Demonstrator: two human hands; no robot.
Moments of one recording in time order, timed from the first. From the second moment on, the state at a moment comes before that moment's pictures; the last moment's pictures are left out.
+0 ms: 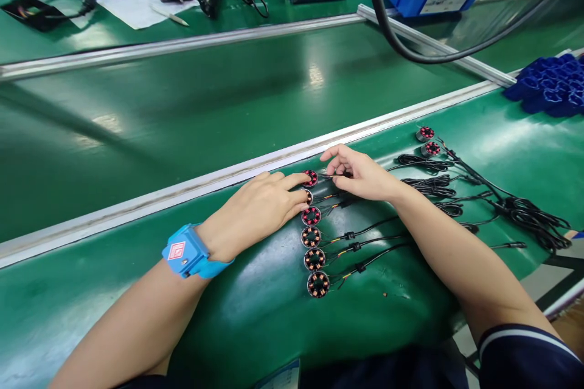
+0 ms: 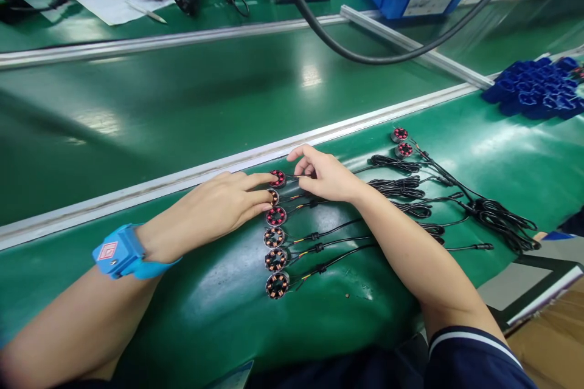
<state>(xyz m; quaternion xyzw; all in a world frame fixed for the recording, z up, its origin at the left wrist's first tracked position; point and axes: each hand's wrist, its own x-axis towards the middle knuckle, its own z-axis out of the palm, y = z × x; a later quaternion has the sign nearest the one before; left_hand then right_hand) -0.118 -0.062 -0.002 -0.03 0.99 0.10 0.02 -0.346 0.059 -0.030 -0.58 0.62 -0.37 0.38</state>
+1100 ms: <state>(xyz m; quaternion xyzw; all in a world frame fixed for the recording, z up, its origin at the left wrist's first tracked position) -0.126 -0.058 -0.008 0.01 1.00 0.04 -0.05 -0.330 0.052 -0.031 -0.51 0.70 -0.36 0.34</state>
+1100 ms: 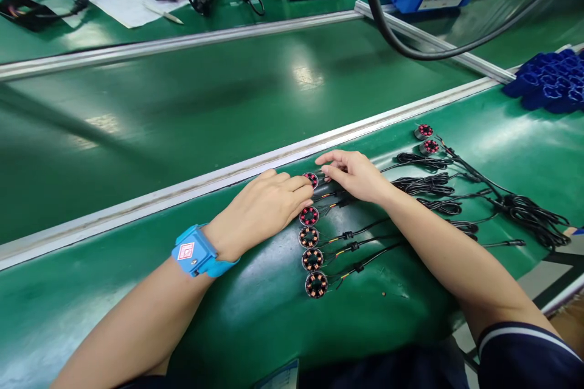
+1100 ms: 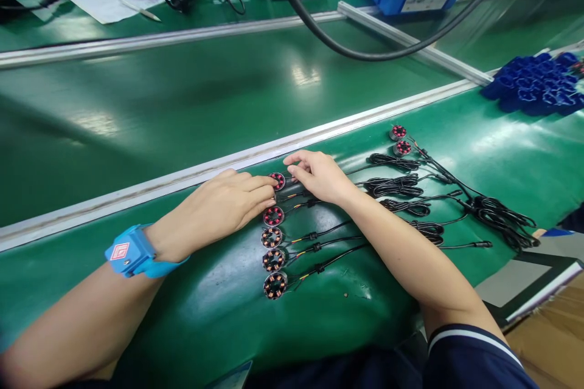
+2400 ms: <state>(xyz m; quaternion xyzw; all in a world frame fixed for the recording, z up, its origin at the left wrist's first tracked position) -0.123 -0.071 -0.006 -0.04 0.98 0.15 -0.12 -0.349 0.088 0.030 -0.68 0.71 -0.11 0.15</state>
